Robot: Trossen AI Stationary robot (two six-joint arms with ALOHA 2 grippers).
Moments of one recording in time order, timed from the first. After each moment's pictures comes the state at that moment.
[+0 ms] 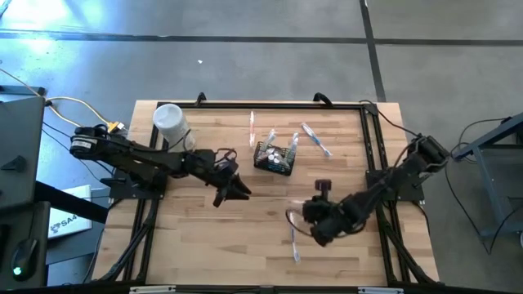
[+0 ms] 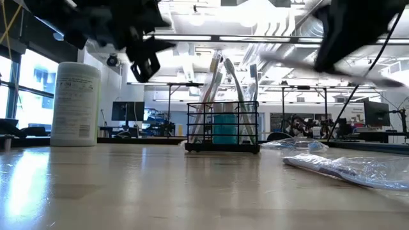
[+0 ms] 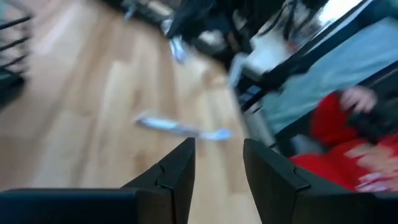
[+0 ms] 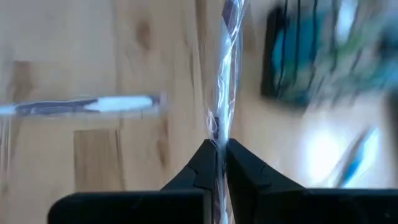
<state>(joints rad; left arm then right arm) -0.04 1.30 0.58 0.49 0.35 -0.55 0.60 1.59 1.16 -0.93 0.61 0.52</state>
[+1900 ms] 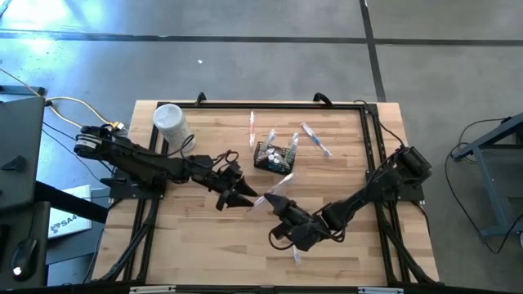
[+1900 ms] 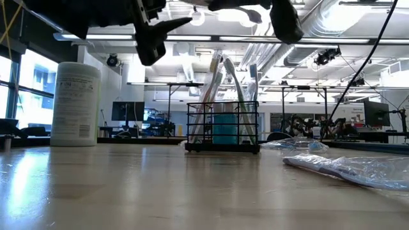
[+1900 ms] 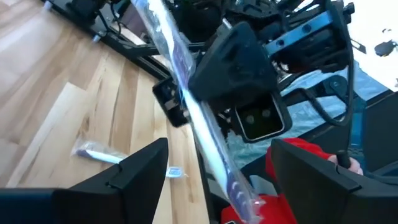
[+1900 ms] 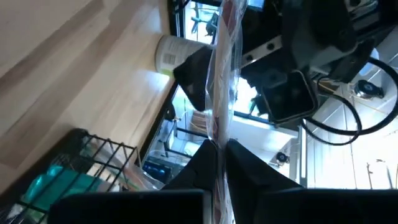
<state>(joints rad) -0.14 1.35 0.62 0.70 0.26 -0.78 0.56 1.81 1.19 0.15 1.17 -1.29</state>
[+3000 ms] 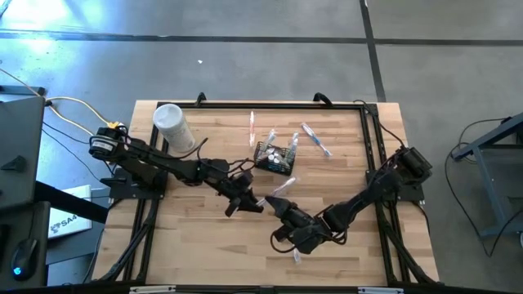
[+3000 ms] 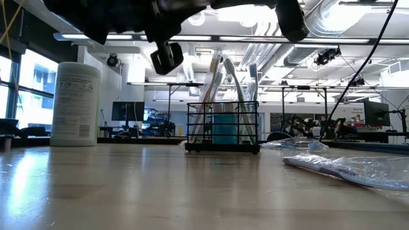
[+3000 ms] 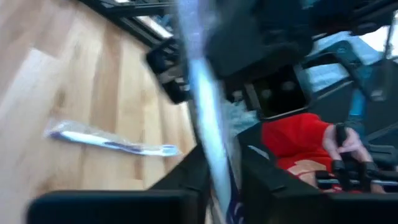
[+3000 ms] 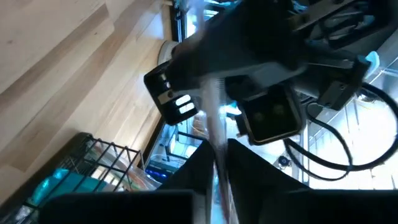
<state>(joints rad) -0.14 1.52 0.74 0.65 0.39 -0.75 0.58 1.81 1.19 0.14 1.16 -1.26</state>
